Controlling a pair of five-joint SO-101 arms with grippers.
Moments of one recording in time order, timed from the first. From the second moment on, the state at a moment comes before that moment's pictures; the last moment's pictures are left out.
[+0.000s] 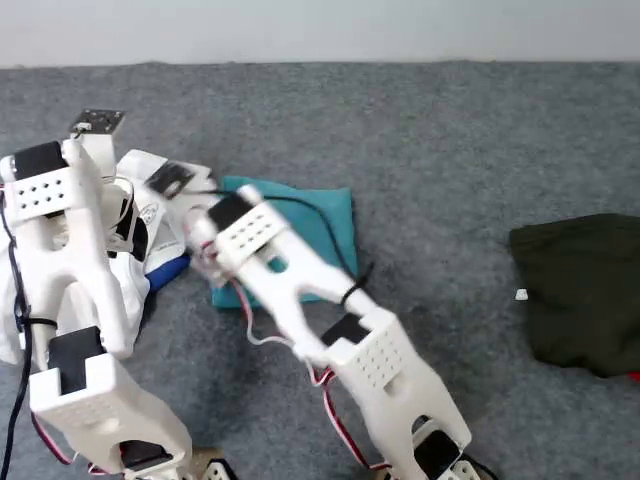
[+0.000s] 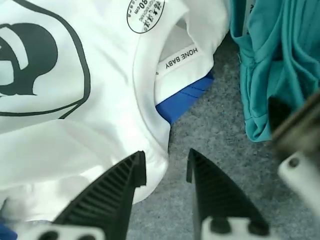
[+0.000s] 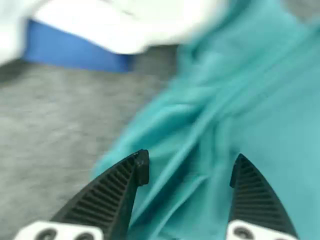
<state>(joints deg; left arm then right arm) -22.0 13.0 -10.7 99.2 -11.7 -48.7 45.5 -41.0 78.3 7.6</state>
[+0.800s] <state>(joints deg) -31.4 12.9 -16.7 99.4 -11.6 -43.2 57.4 -62.3 99.9 7.5</state>
